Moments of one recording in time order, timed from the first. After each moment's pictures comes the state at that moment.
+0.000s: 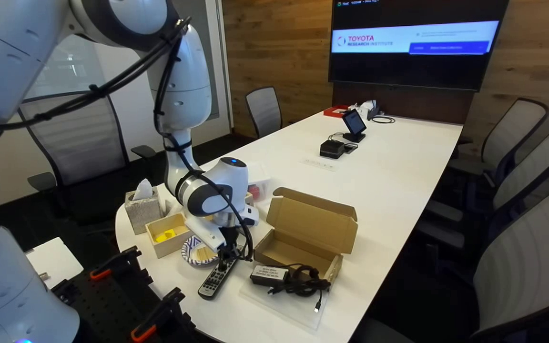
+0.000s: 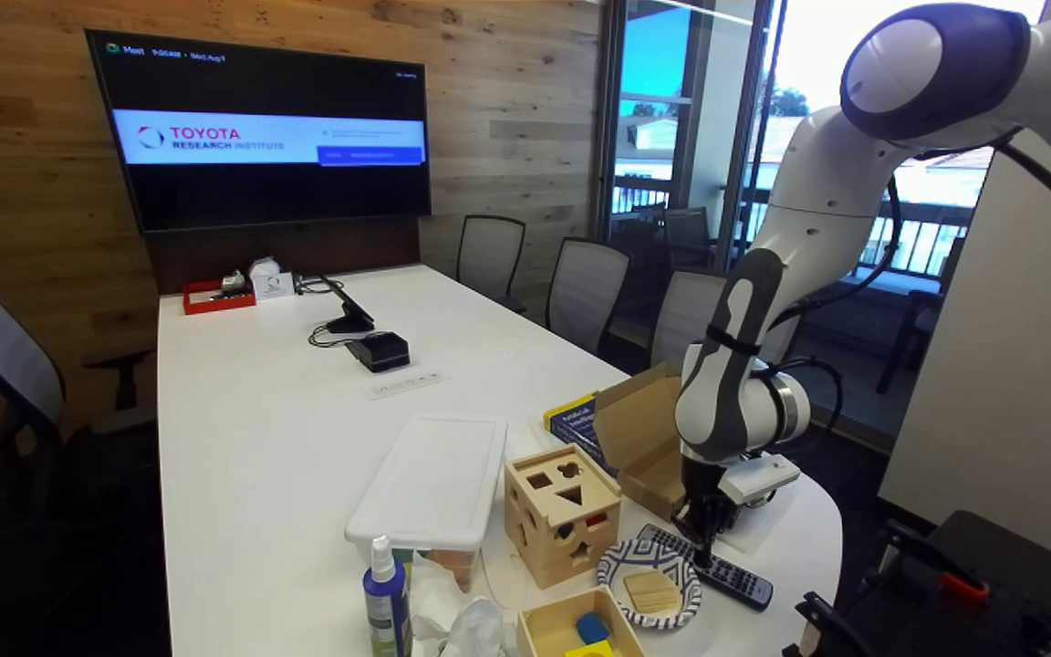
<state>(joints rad) -0.14 0.74 0.07 -2.38 0.08 2.95 -0.13</state>
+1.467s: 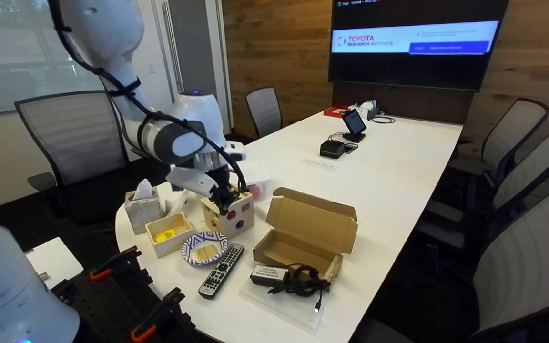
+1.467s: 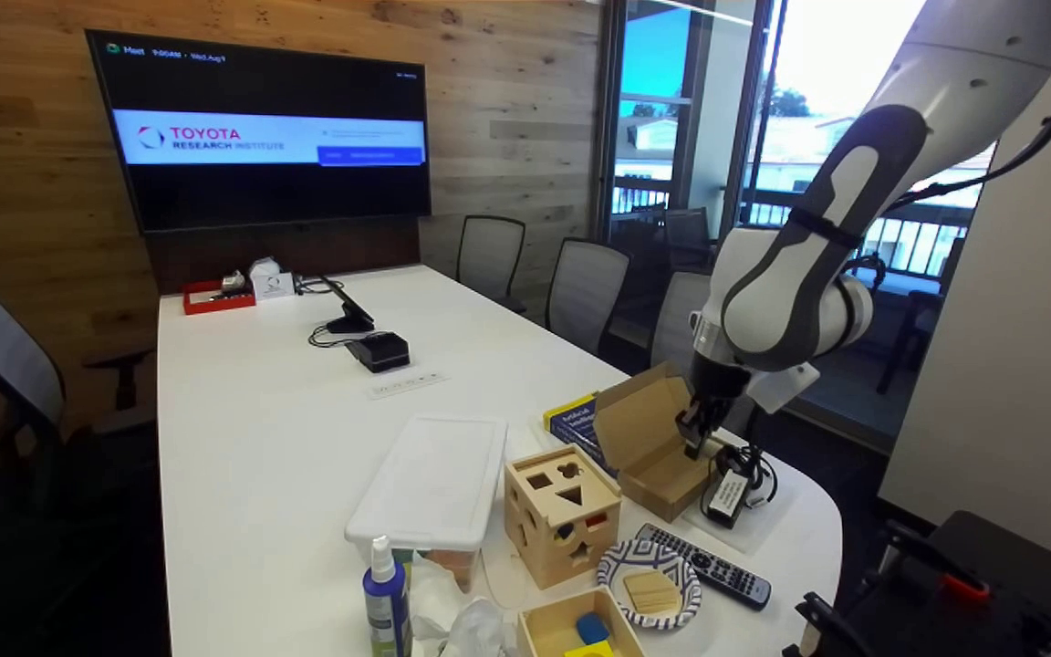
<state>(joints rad) -0.16 0.18 0.13 -2.68 0.00 2.98 -0.17</state>
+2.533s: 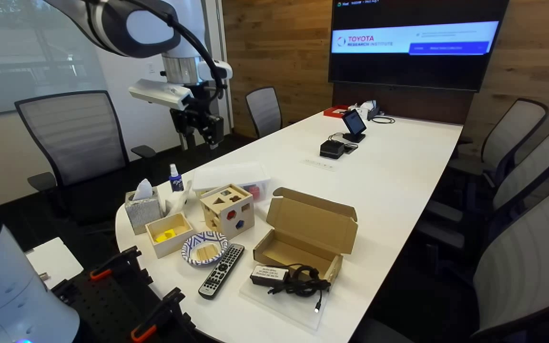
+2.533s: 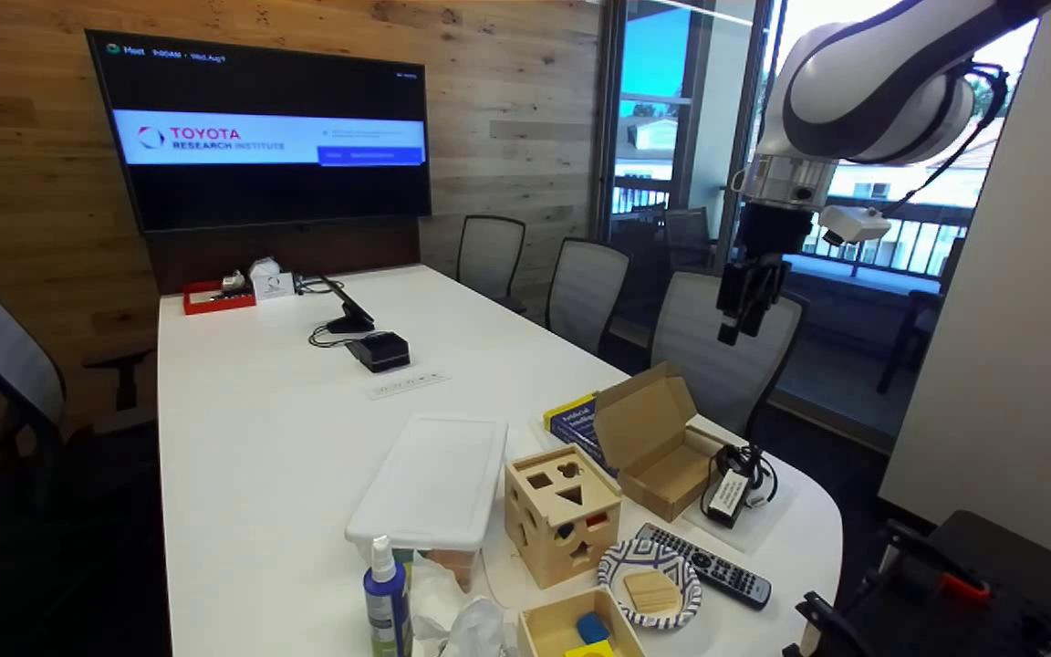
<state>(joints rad) -0.01 -0.43 -0.04 -2.65 0.10 2.30 -0.27</state>
